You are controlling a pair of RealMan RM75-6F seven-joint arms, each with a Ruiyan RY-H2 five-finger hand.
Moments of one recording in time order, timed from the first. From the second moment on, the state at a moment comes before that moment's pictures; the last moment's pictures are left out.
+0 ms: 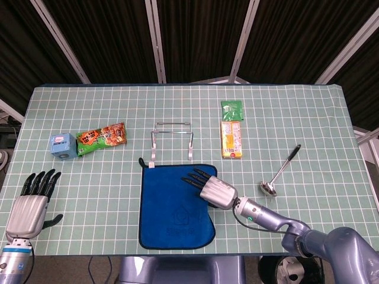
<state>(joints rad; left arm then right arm) -0.09 -1.18 0.00 -1.83 1.46 1.44 0.43 0.82 -1.71 -0.11 -0.96 -1.87 1.18 0.15</state>
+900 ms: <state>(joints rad) -0.50 -1.43 -0.05 -1.50 1.65 1.04 0.33 0.83 -1.67 -0.09 -1.03 -1.84 1.18 0.13</state>
